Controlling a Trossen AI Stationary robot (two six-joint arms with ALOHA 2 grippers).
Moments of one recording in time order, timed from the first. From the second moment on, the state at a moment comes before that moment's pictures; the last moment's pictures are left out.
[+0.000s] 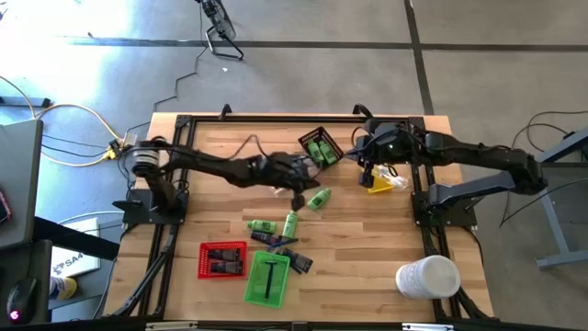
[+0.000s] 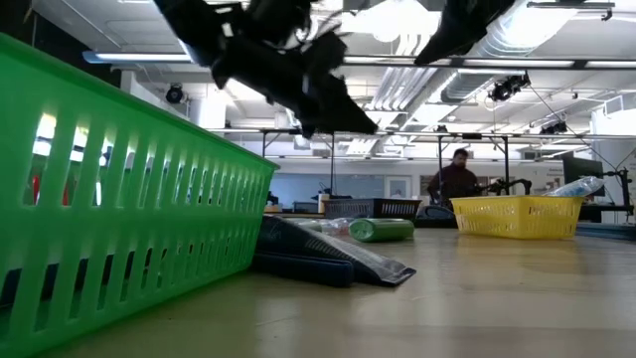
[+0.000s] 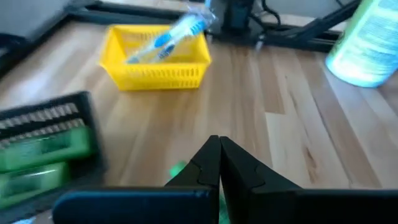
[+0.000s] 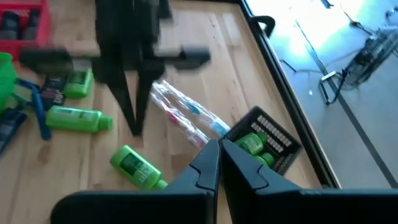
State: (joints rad) left arm 0.09 1.76 1.05 0.33 0.05 -0.07; right arm -0.20 1.09 1.05 -0.59 0.10 -0.14
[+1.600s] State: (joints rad) left arm 0.15 1.05 0.48 0.25 0.15 0.29; right arm -0.25 1.23 1.05 -0.41 -0.02 -0.14
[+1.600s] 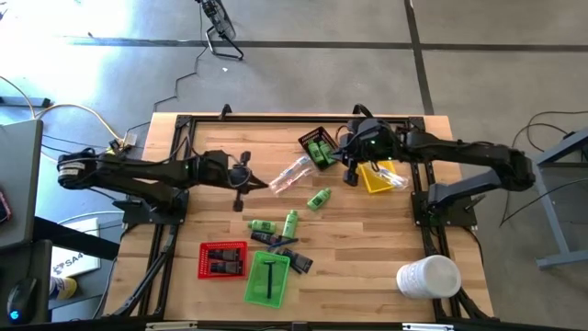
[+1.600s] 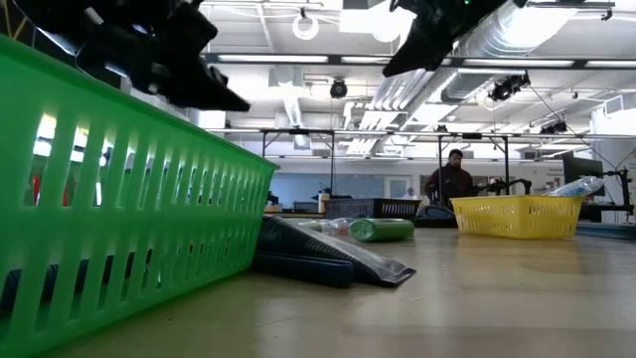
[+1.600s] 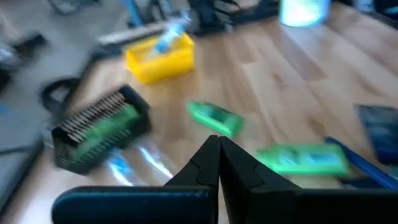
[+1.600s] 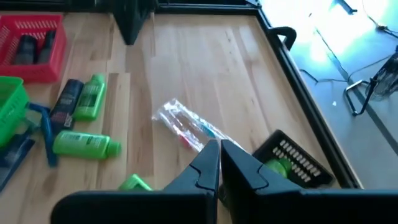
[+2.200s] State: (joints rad) left arm 0.08 0.77 0.48 0.03 0.25 0.18; right arm -0.20 1.28 1.05 -0.35 -0.03 -0.07
